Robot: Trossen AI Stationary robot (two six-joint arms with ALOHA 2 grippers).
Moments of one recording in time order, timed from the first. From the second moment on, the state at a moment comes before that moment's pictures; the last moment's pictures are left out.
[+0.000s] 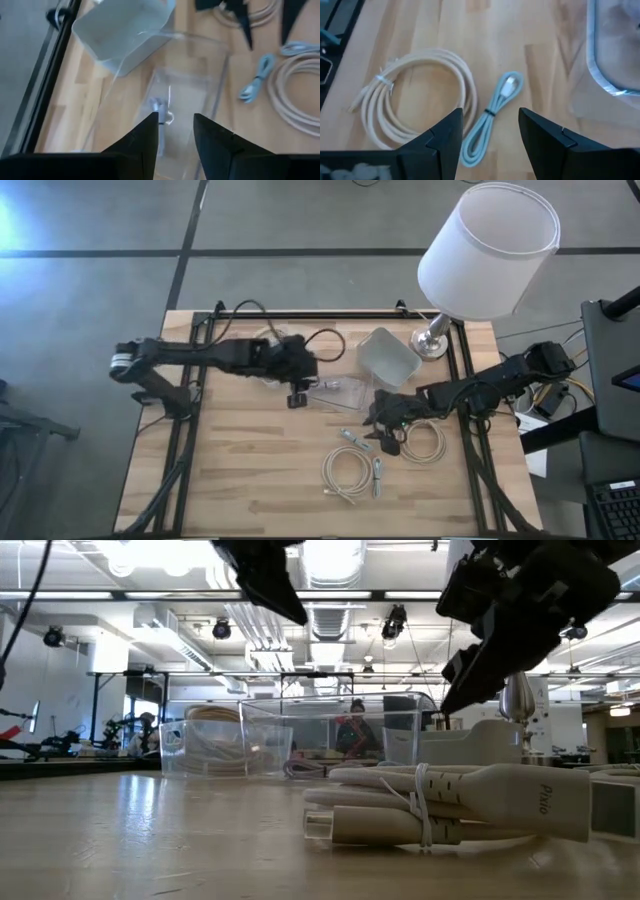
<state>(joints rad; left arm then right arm) 0.04 1.47 1.32 -0.61 -0.15 0.10 0.21 1.36 0.62 -0.02 -0.03 0.34</state>
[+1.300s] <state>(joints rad) -0.03 1.21 0.95 -0.26 -0.16 0.08 0.25 1.79 0.84 -0.05 0.01 0.42</state>
